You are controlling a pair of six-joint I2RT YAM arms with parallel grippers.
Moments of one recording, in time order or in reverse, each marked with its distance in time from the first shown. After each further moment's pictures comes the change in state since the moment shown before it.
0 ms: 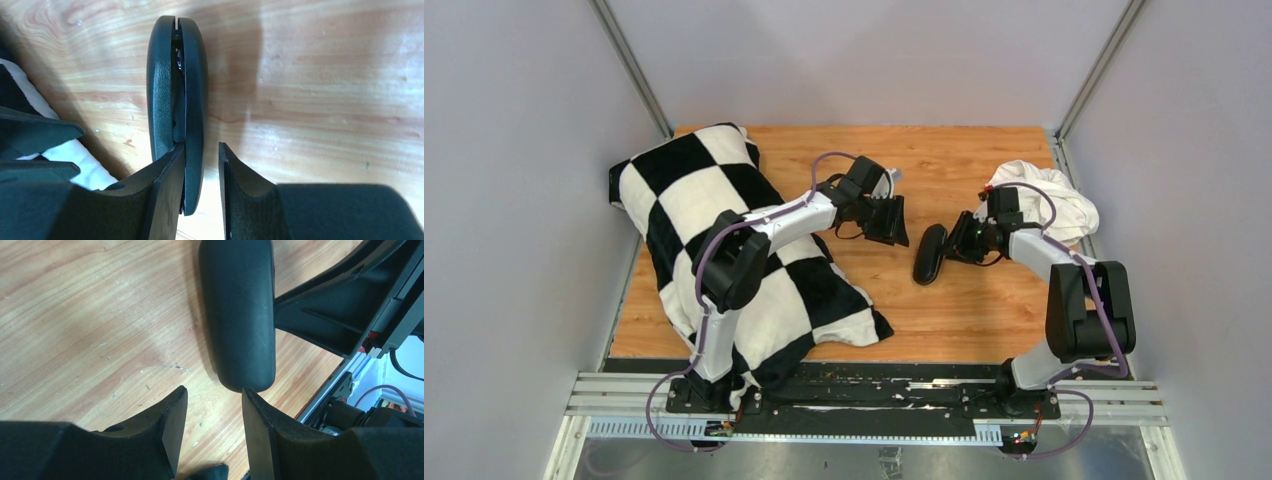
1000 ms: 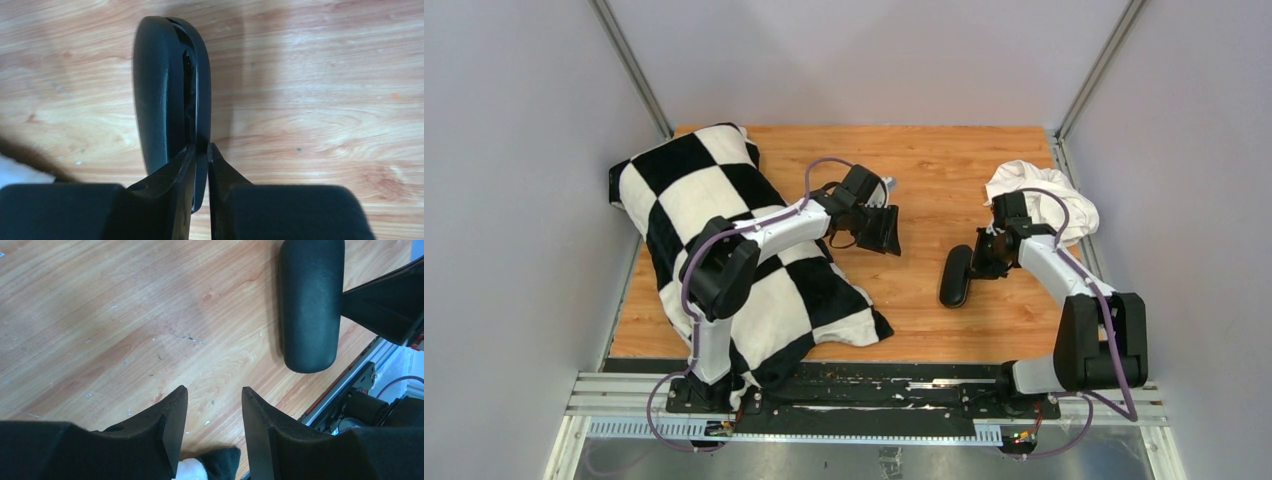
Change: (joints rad) left arm -0.014 -0.091 -0.117 -0.011 -0.062 0.037; right arm -0.004 -0.155 -0.005 -0.361 0.317 -0.153
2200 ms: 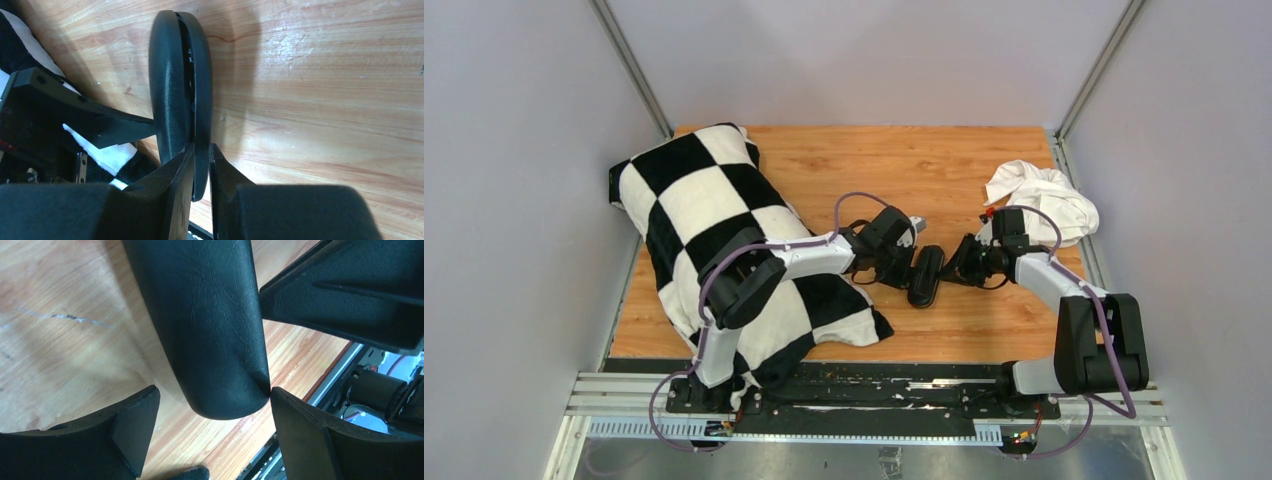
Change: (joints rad) left arm -0.201 0.023 -0.146 0.206 -0.032 -0.085; right arm 0.000 -0.029 -0.178 0.304 -0.404 0.182
